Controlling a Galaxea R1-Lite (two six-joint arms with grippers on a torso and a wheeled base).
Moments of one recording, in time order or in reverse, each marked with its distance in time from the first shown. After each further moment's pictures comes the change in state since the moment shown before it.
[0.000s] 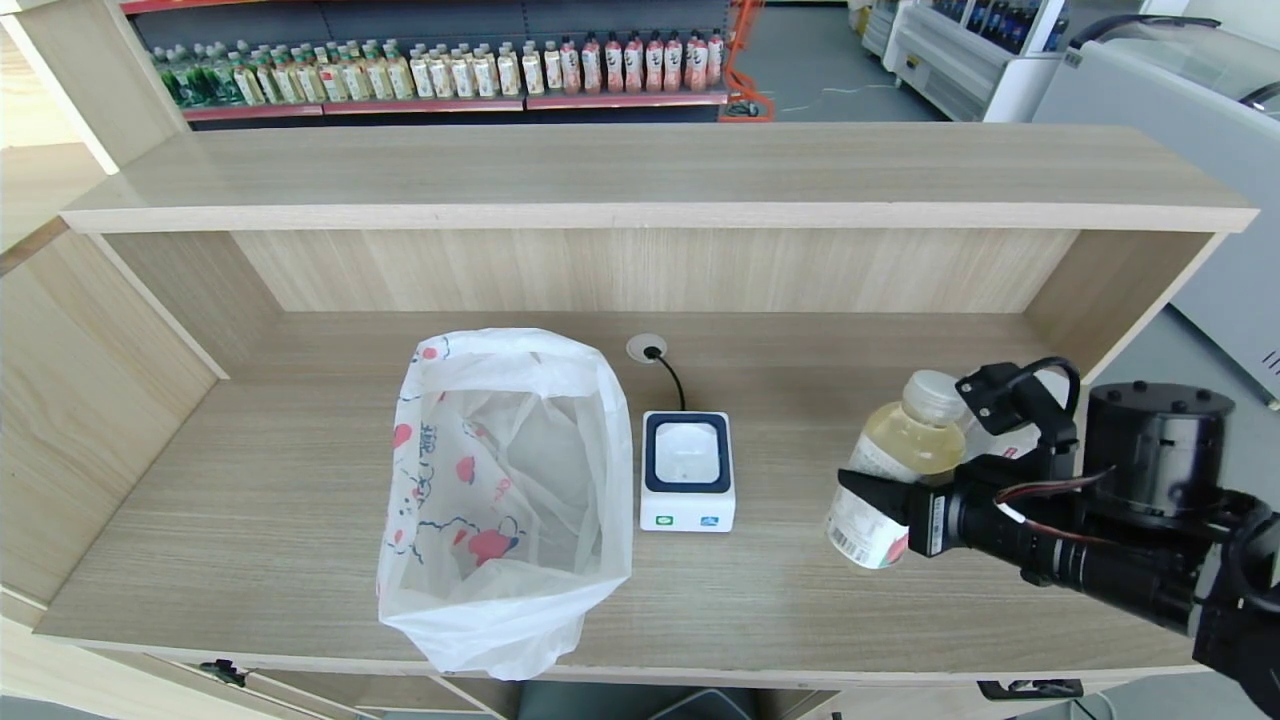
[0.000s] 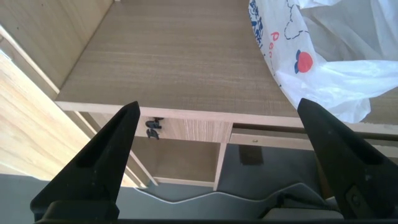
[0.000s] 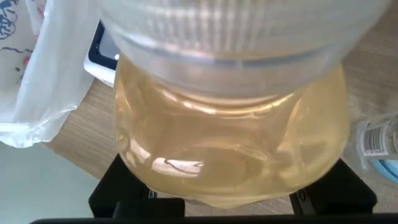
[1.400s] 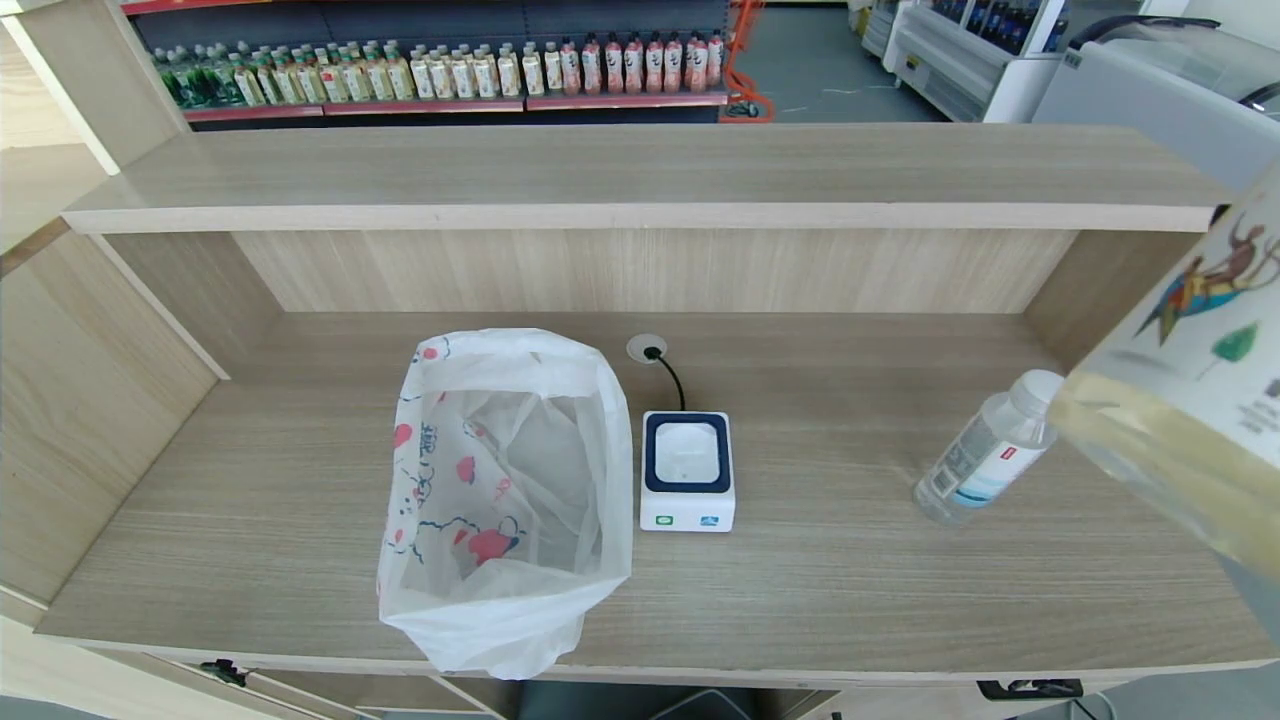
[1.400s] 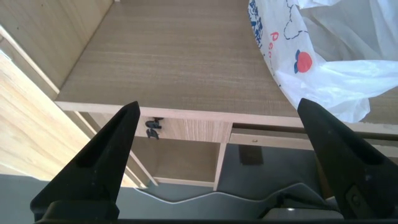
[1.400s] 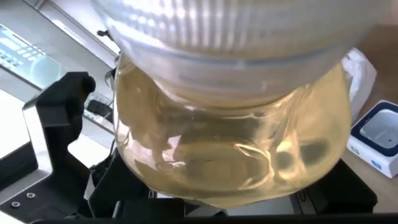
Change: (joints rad) left arm -0.001 0.000 0.000 0.000 0.000 0.000; right arm 0.024 -0.606 -0.464 0.583 0.691 0.444
